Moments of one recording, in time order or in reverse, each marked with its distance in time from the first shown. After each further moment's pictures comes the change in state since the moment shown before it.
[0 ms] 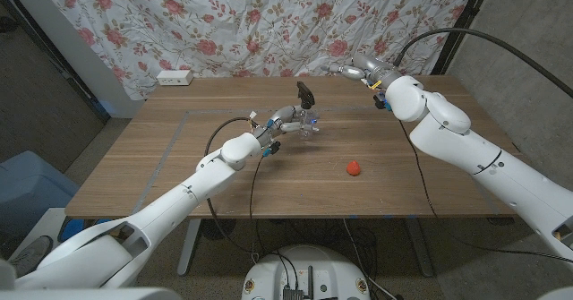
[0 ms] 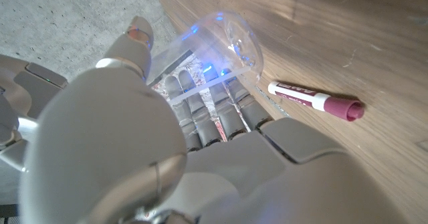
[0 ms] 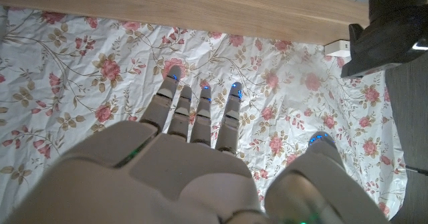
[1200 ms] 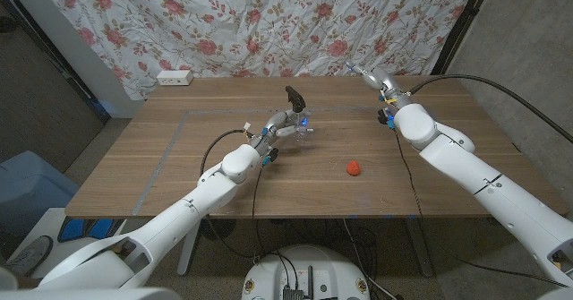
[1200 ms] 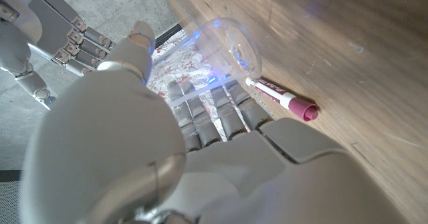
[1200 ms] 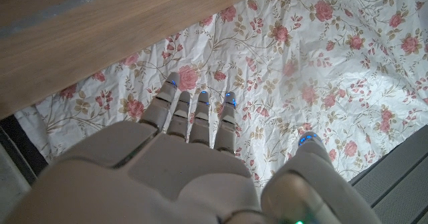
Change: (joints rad) left arm 0.071 -0.040 -0.024 0.026 -0.013 -0.043 0.112; left_hand -0.022 -0.011 -0.001 0.019 0.000 -0.030 -0.032 -0.222 -0.020 -0.166 -0.027 -0.040 -0.120 -0.182 0.013 -0.074 -0.100 -0.079 -0.015 -0.015 0.000; right arm -0.155 0.067 0.145 0.234 0.435 0.361 -0.328; right_hand -0.028 0.056 0.000 0.000 -0.005 -0.114 -0.010 -0.020 -0.005 -0.066 -0.016 -0.012 -0.009 -0.049 -0.020 -0.035 -0.012 -0.065 -0.062 -0.015 -0.005
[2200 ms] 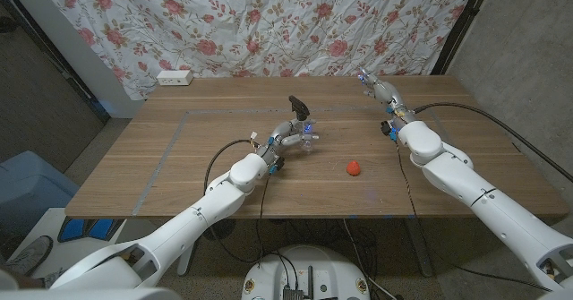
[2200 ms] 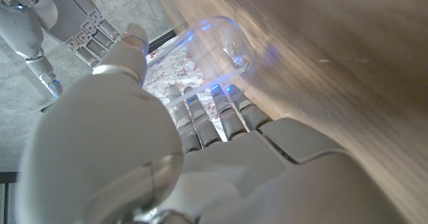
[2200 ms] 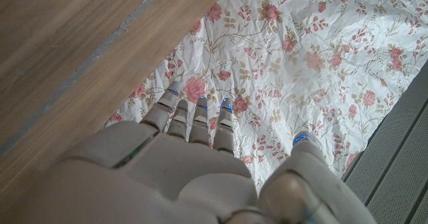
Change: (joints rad) left arm 0.021 -0.038 0.025 0.030 0.001 0.007 0.033; left_hand -0.045 -0.003 -0.032 0.004 -0.005 0.009 -0.030 -0.136 0.000 -0.071 -0.008 0.000 -0.100 -0.129 0.007 -0.011 -0.032 -0.136 0.004 -0.016 -0.010; right arm -0.027 0.061 0.017 0.252 0.219 0.336 0.021; right_hand -0.014 0.036 0.013 -0.007 -0.008 -0.086 0.011 -0.007 0.000 -0.057 -0.003 -0.008 -0.005 -0.081 -0.023 -0.025 -0.015 -0.086 -0.054 0.000 0.000
